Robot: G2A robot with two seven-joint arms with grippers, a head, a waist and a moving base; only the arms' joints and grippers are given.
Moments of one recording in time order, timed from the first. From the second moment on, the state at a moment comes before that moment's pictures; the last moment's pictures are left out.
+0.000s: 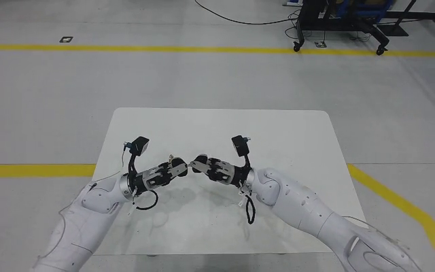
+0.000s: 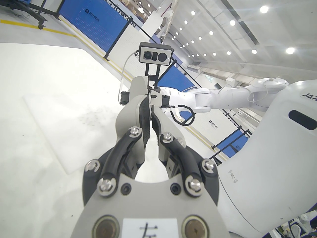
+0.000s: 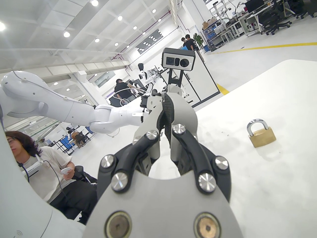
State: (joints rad) left arm 1.26 -0.95 -1.14 -1.40 -0.33 -1.01 -0.81; right arm -0.88 -1.24 0.47 -1.10 -0.25 -1.01 -0.17
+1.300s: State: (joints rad) left arm 1.26 -0.94 -1.14 -1.45 -0.18 -0.82 -0.89; right arm -0.98 -1.11 0.64 -1.35 -0.06 -0.73 0.47
